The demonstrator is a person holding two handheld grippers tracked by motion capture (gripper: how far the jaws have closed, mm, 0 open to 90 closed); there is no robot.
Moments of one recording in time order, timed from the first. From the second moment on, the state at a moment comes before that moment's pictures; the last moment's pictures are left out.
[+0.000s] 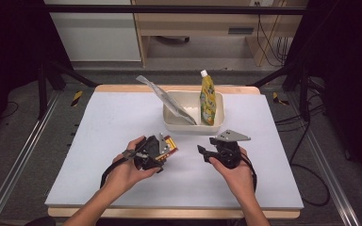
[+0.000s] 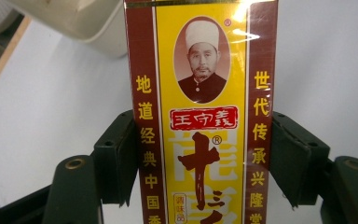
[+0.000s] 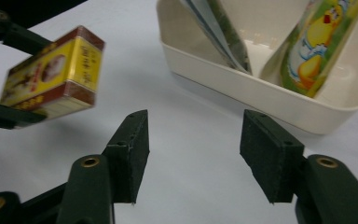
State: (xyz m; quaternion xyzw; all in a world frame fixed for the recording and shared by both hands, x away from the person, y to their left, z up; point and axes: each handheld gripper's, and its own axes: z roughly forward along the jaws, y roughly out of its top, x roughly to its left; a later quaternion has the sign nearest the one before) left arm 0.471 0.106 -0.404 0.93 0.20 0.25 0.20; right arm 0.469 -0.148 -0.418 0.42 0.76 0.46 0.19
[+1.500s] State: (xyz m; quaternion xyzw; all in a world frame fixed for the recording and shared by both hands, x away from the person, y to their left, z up) left arm 0.471 0.078 -0.424 0.91 0.12 0.31 0.26; right arm 0.519 -0.125 -0.418 0.41 0.77 0.49 -0.02
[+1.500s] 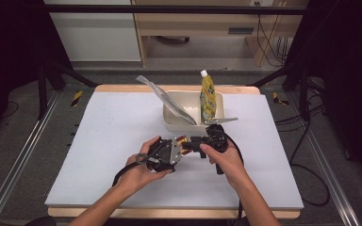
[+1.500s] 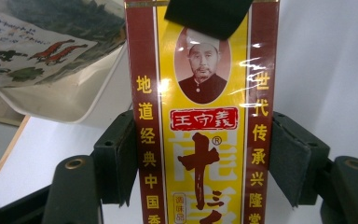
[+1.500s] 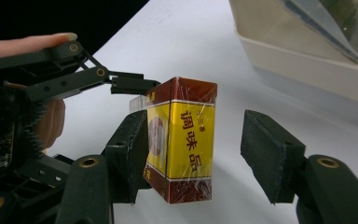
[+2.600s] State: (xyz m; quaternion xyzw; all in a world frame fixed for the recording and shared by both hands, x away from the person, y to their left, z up) left arm 0.468 0.073 -0.419 0.90 0.12 0.31 0.29; right arm 0.523 -0.112 -0.417 0.40 0.79 0.46 -0.05
